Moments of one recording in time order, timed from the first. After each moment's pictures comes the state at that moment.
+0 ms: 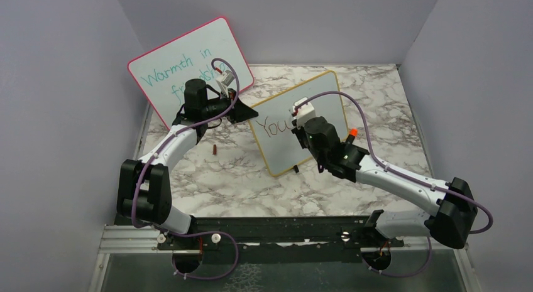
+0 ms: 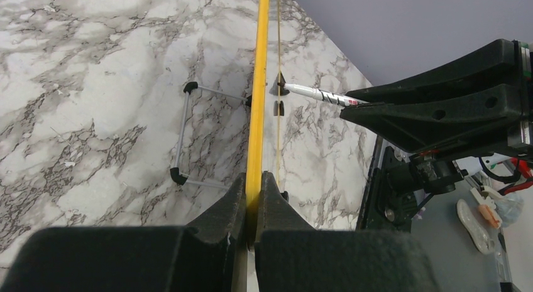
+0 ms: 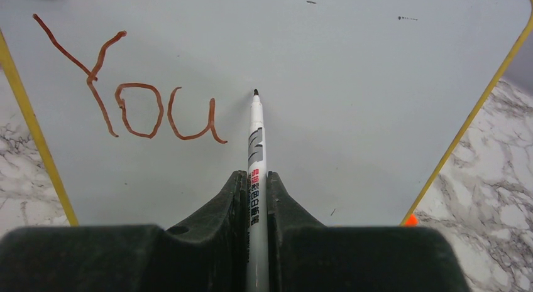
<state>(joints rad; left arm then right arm) -0.20 1.49 0.99 0.22 0.98 -0.35 0.90 1.25 0.93 -0.07 0.54 -0.09</state>
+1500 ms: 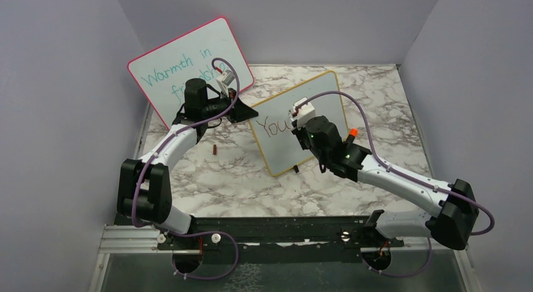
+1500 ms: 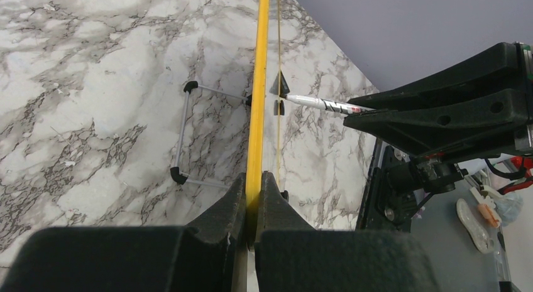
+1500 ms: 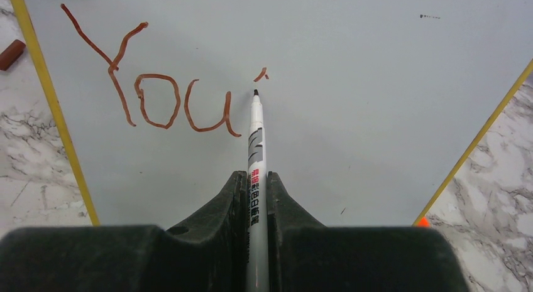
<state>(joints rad) -0.20 1.50 1.00 0.21 0.98 -0.35 0.89 1.25 0.94 -0.11 0.47 -0.08</state>
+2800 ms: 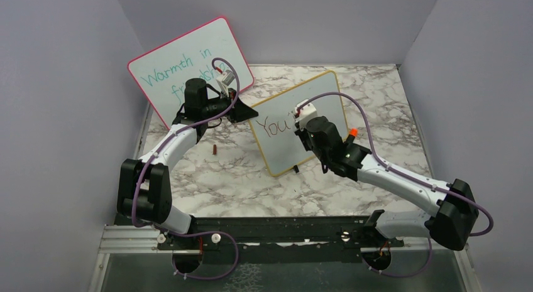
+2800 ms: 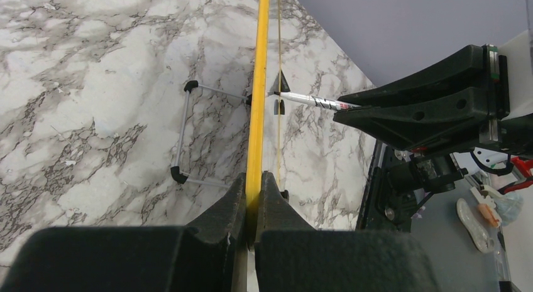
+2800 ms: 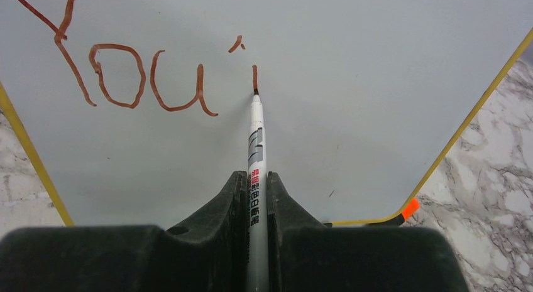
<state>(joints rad) -0.20 1.50 1.01 0.20 0.98 -0.35 0.85 1.24 0.92 -0.14 0.48 -0.08</state>
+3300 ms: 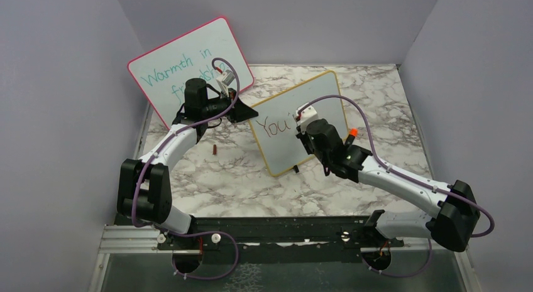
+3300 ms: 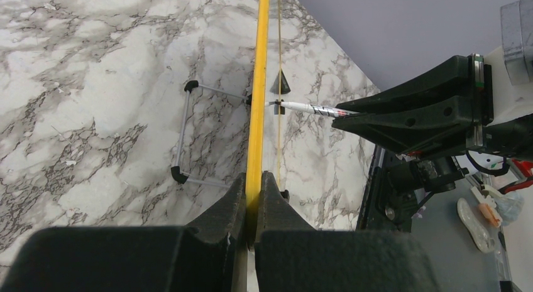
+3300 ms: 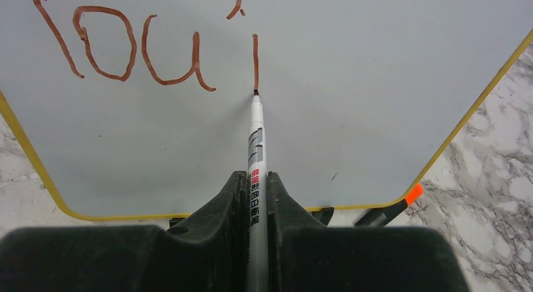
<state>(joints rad) -0.20 1.50 1.01 0.20 0.98 -0.34 0.85 1.23 0.89 -0.18 0.48 -0.05</state>
